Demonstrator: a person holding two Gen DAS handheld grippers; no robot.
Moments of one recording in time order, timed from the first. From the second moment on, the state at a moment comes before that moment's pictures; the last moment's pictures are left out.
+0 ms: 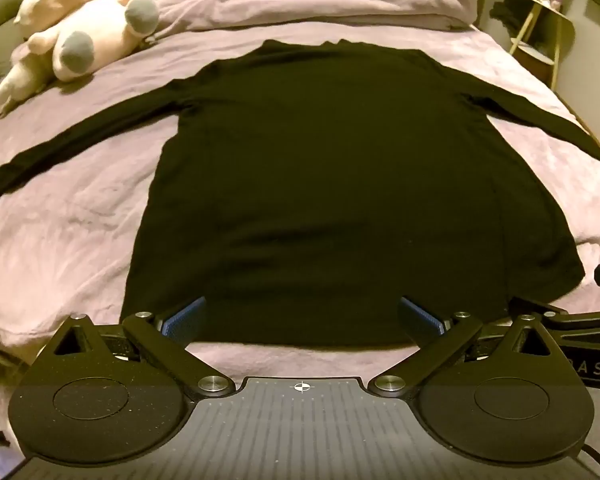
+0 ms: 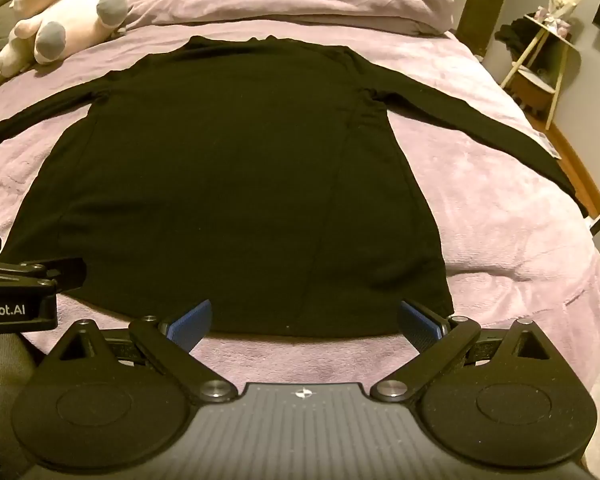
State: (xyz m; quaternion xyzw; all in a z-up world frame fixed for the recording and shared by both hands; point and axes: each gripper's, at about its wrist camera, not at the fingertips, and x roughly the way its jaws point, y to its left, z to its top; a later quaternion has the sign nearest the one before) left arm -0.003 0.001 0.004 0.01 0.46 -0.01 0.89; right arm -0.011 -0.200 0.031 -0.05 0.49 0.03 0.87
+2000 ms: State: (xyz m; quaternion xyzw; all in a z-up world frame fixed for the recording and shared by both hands) left arm -0.012 0.008 0.010 -0.01 0.45 0.01 0.89; right arm -0.019 -0.200 0.043 -0.06 0.46 0.02 0.89
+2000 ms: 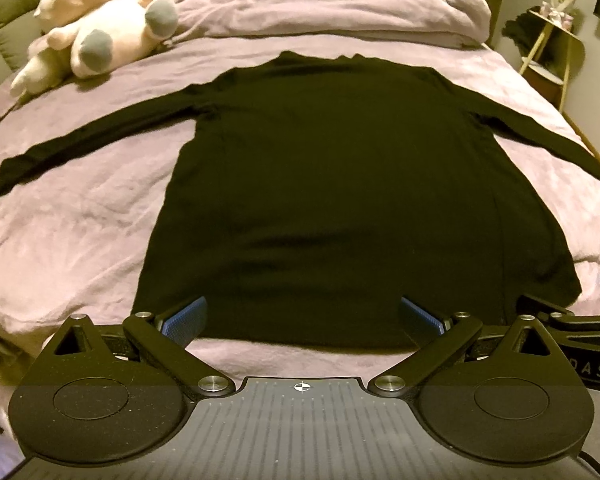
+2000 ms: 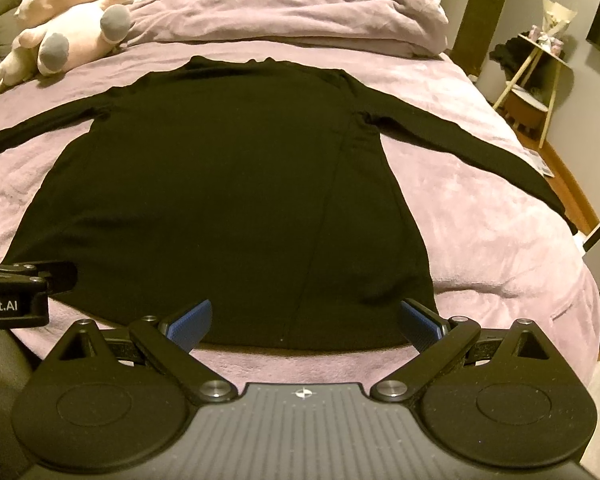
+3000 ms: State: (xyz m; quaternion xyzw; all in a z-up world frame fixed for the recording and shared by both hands) left arm -0.007 0.004 0.008 0.00 0.46 0.01 0.89; right arm -0.015 -0.204 0.040 -0.05 0.46 0.03 0.89
